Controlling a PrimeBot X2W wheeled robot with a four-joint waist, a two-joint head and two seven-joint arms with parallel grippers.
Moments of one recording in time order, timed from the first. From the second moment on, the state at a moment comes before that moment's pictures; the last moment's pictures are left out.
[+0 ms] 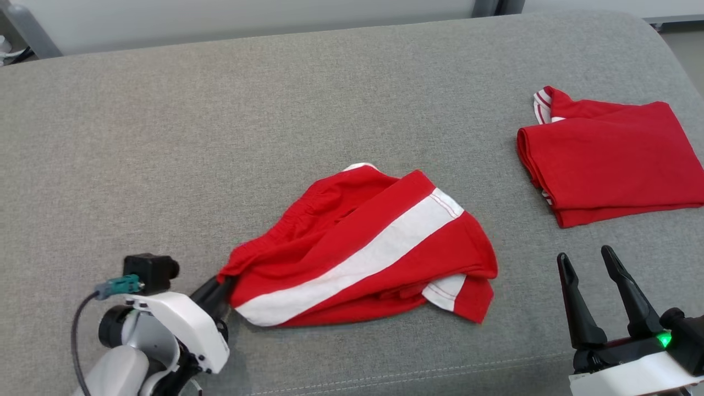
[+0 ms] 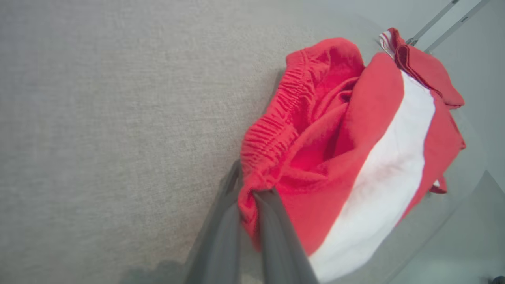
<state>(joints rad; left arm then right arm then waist) -0.26 0.33 -0.42 0.34 -0.75 -0.12 0.13 0.04 -0.17 0.10 -0.02 0.33 0.13 -0.24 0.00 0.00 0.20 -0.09</state>
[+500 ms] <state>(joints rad) -0.34 0.42 -0.22 0.34 -0.81 -0.01 0.08 0.00 -0.19 0.14 -0.01 0.34 0.13 -0.25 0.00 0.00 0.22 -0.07</state>
